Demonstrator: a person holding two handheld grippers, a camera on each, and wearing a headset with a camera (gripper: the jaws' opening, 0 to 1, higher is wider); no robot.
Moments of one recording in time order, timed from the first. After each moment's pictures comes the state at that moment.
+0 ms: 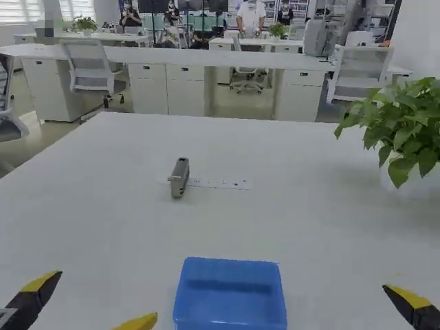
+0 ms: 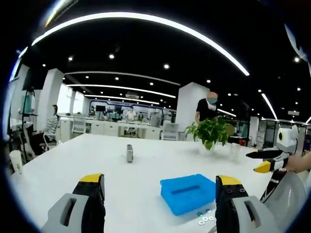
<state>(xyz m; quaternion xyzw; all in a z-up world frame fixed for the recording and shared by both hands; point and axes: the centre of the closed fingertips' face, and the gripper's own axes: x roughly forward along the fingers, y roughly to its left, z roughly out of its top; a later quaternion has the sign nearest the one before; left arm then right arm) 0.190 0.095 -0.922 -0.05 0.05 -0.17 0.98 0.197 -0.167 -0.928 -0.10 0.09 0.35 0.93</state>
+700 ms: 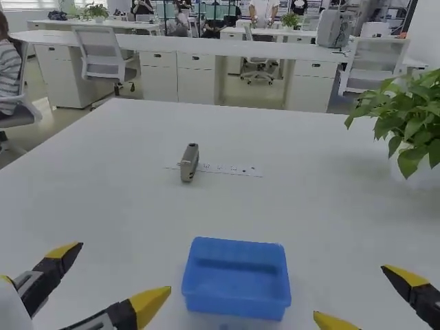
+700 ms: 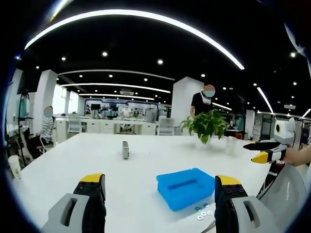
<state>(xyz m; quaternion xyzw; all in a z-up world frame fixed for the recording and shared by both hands) 0.188 0.086 -0.926 -0.03 0.06 -0.18 0.98 0.197 -0.171 -0.923 -0.09 0.08 0.34 0.93</state>
